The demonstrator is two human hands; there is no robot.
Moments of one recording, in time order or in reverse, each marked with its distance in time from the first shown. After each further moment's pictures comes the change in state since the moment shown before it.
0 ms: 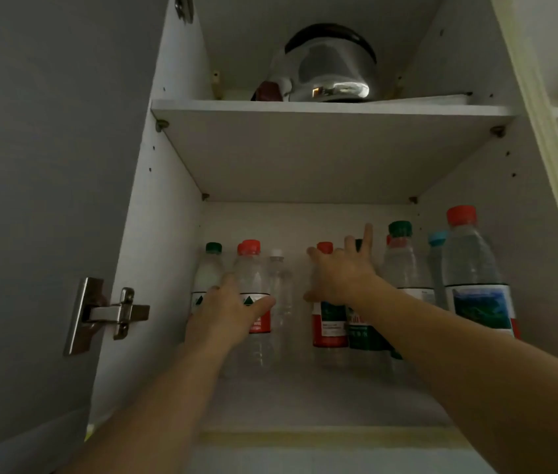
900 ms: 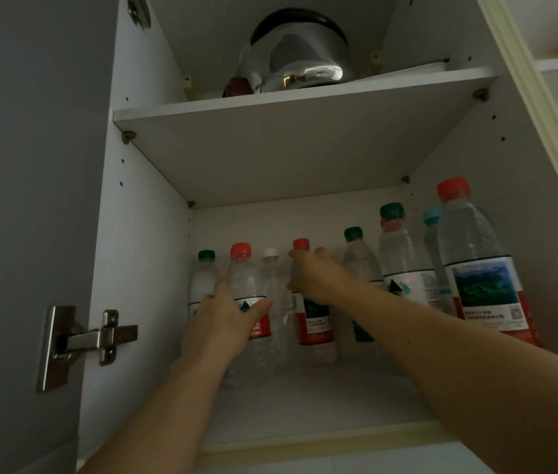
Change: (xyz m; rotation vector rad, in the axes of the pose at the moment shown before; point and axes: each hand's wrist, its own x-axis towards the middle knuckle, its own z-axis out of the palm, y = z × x) left_hand -0.006 0.009 -0.004 0.030 -0.010 -0.002; right_hand 0.023 -0.023 0.030 0.568 0.001 -0.031
